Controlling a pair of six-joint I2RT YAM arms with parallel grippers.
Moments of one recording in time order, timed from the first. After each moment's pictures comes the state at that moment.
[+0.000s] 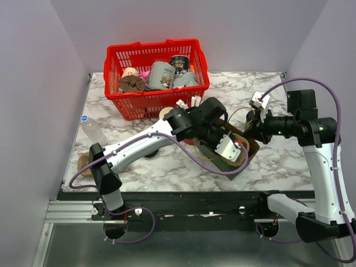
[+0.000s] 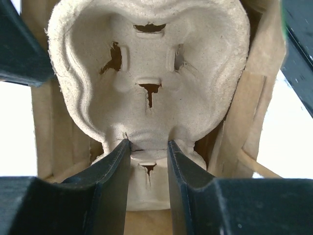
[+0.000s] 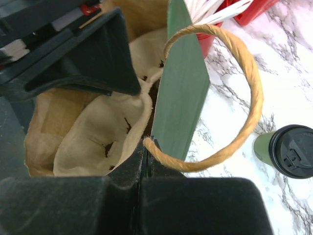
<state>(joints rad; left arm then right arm) -1.06 1.71 1.77 -0.86 0.42 1.11 0.11 1.07 1.46 -1.28 -0.75 -0.66</state>
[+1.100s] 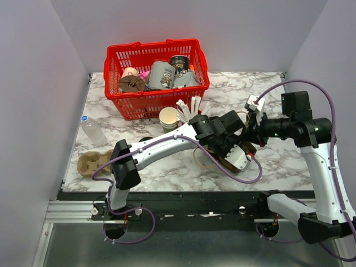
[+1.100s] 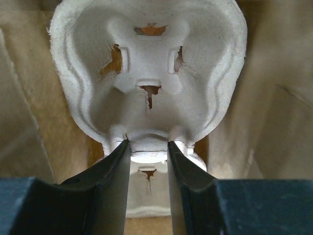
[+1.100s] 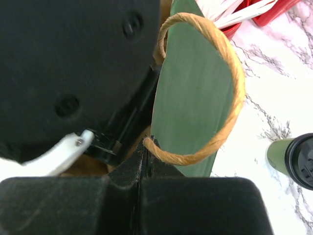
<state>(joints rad) -1.15 1.92 1.93 -1.02 0.19 1.16 0.16 1.06 1.42 -1.25 -0.75 -0.63</state>
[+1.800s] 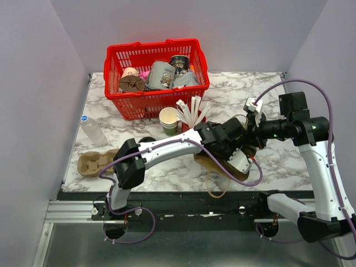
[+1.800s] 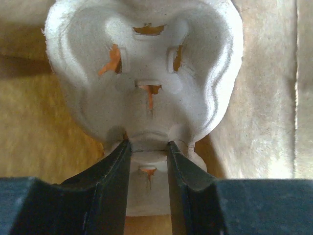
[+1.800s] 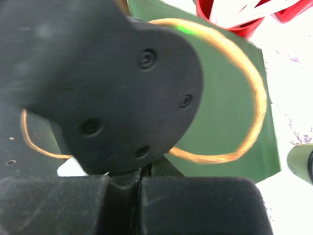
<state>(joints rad) -1.15 1.96 1.80 -0.81 0.15 1.16 0.16 1.07 1.40 -1.29 -0.80 -0.65</state>
